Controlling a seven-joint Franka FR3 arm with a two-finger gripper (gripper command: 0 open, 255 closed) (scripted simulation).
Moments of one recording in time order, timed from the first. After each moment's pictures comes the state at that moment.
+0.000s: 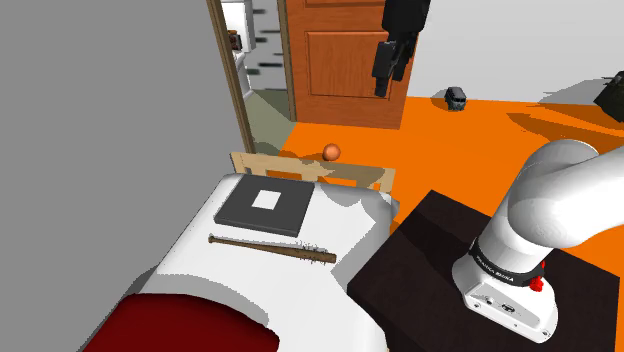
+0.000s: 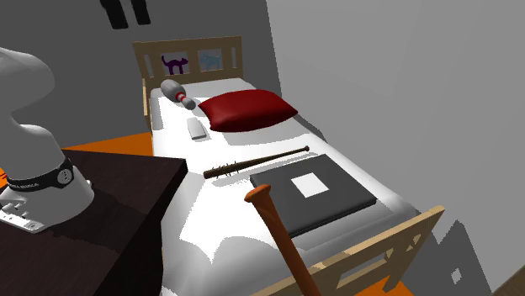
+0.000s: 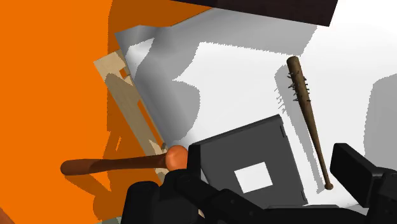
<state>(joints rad) 0.02 -0.76 0.07 -2.32 0.02 1.64 -0.09</state>
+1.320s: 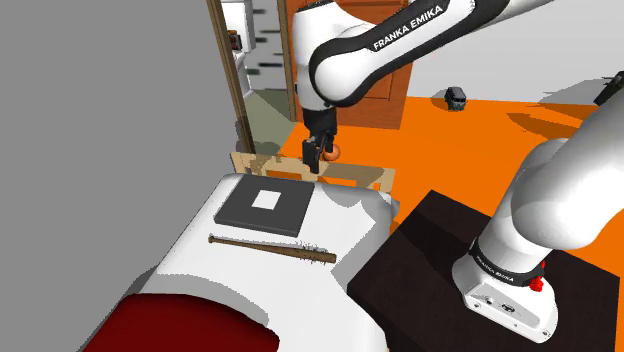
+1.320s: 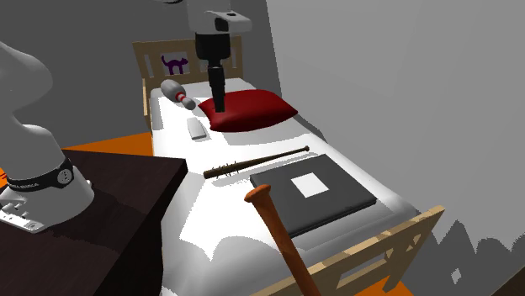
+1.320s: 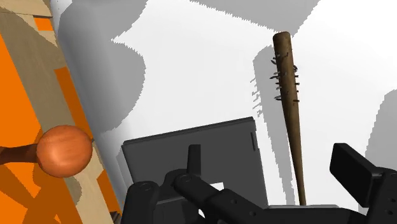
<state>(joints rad) 0.09 -0.26 0.24 -2.38 0.04 2.12 -0.04</state>
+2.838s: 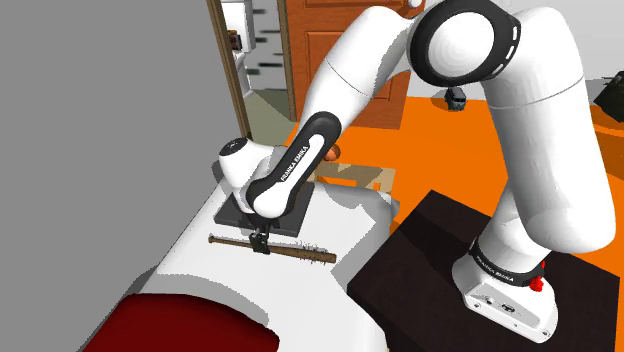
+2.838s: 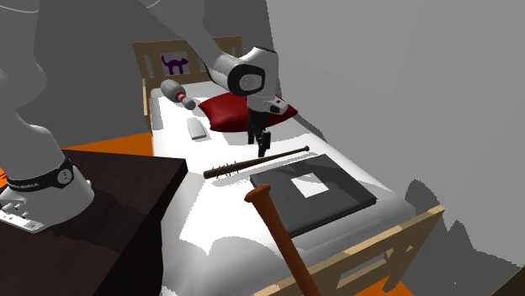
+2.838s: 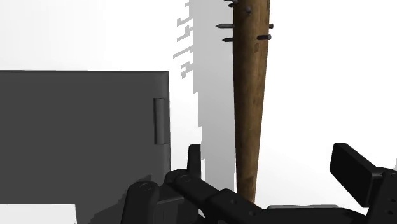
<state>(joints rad) 0.27 0.58 0.29 -1.96 -0.24 2.39 0.15</state>
